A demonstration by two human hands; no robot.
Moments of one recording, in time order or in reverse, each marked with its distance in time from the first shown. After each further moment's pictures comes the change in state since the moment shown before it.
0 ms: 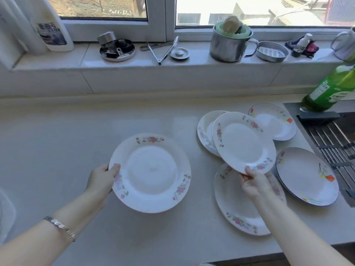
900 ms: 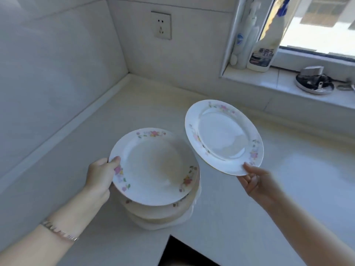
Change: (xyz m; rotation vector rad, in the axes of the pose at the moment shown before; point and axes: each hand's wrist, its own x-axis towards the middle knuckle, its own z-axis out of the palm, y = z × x) left_hand -0.028 -0.103 -0.463 -0.442 0.609 -0.010; right_hand -0.242 0.379 0.259 -0.505 -0.644 0.460
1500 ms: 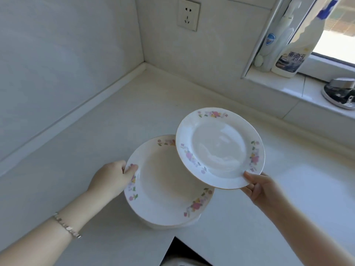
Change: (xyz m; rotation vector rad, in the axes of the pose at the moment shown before) left_hand 0.027 -0.029 -0.027 0.993 -0.097 0.291; right_hand 0.022 0.018 0.022 -0.364 -0.005 -0.018
